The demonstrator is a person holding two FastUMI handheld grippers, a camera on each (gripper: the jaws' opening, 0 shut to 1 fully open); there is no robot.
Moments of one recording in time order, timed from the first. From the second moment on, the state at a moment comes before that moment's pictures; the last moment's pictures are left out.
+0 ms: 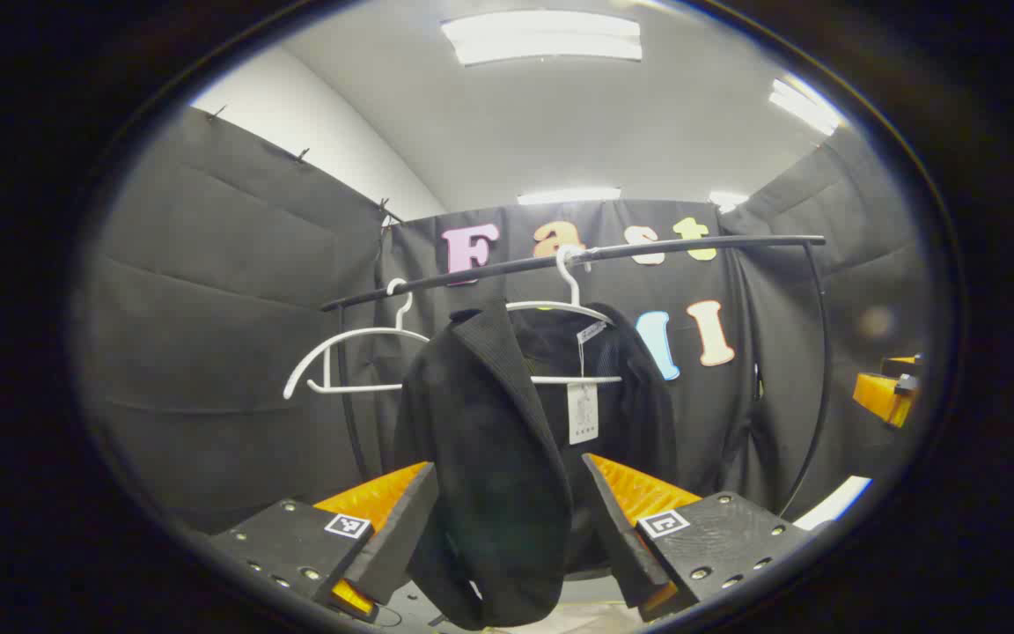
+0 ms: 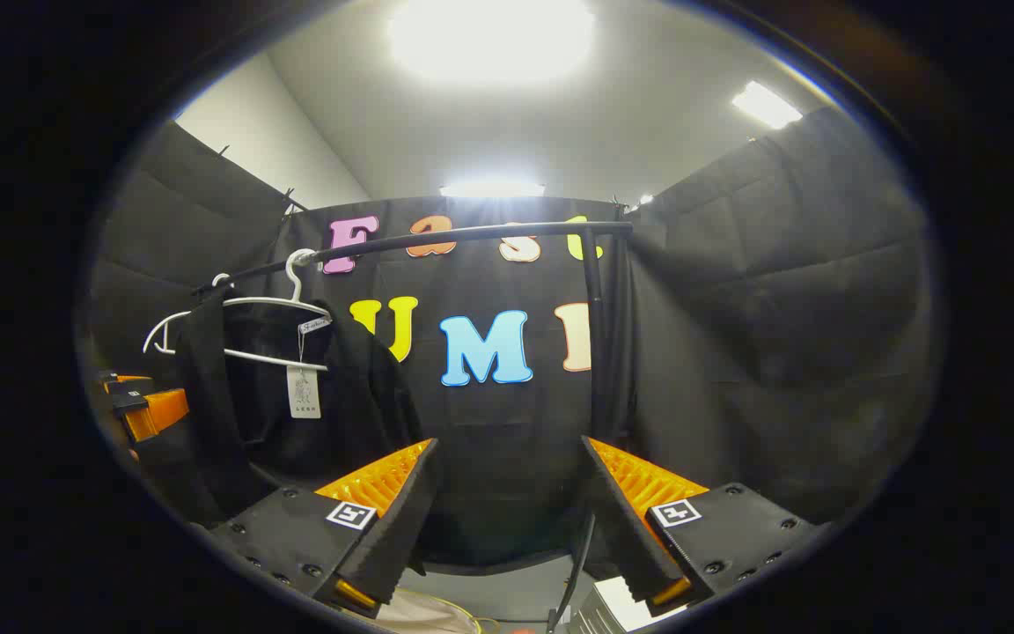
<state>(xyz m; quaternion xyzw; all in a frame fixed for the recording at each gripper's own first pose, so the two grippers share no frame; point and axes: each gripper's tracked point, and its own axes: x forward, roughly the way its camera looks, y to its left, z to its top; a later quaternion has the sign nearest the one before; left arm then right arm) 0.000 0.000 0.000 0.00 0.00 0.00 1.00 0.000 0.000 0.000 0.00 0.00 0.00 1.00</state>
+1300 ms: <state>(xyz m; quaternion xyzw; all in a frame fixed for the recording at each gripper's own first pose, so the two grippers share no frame) -0.018 0.021 0.008 0.02 -0.02 -0.04 1.00 -0.019 0.042 0.008 0.00 -0.01 0.00 1.00</state>
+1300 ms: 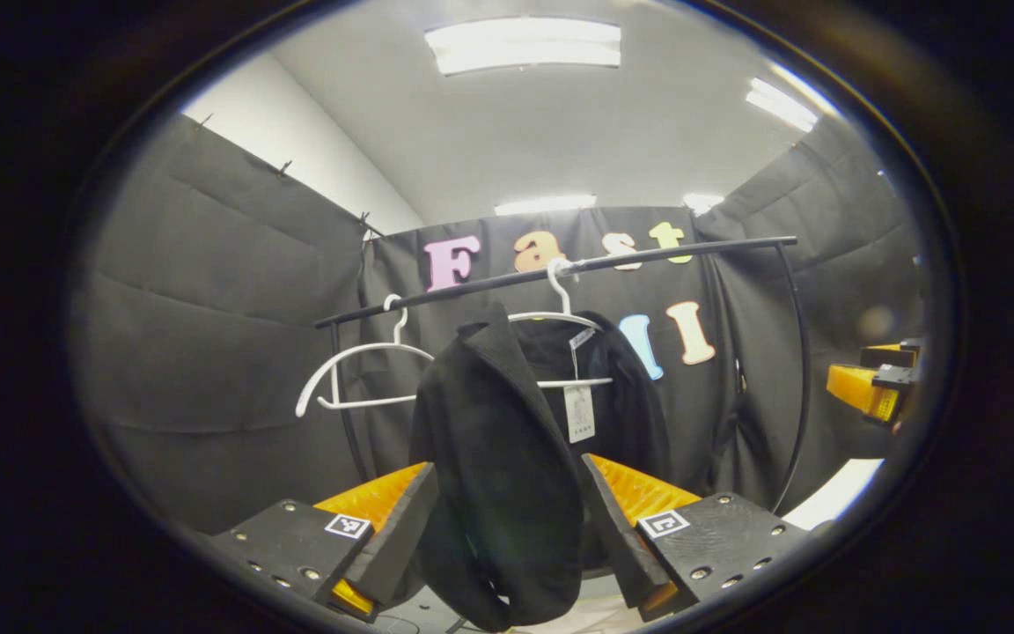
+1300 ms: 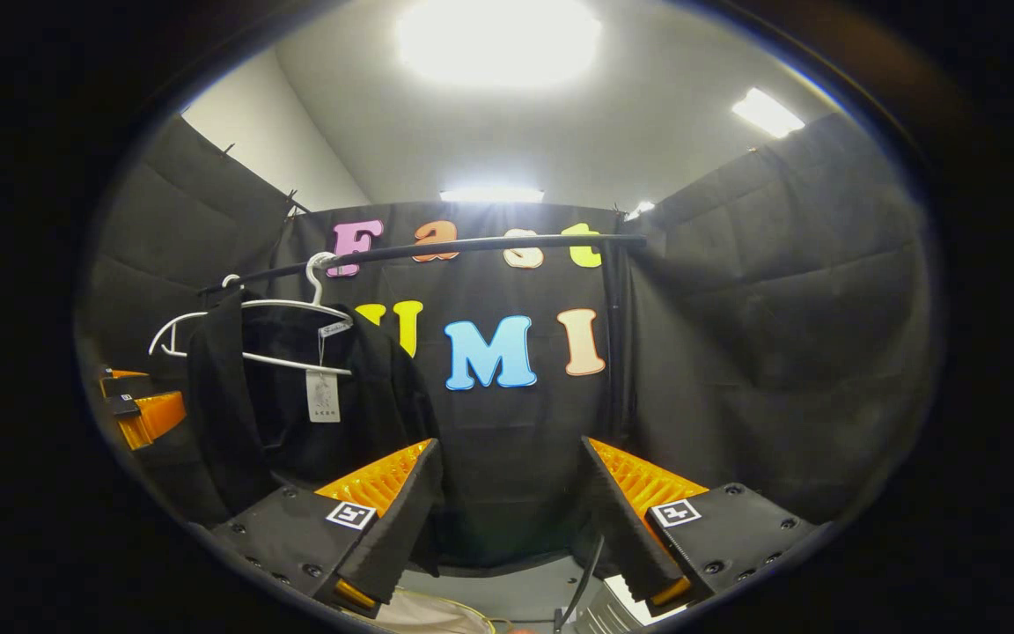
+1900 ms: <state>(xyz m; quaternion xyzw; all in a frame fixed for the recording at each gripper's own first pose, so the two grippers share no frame) 0.028 0.001 0.034 0.01 -0.03 -0.06 1.00 0.032 0.109 0.031 0.01 -0.03 0.07 1.00</state>
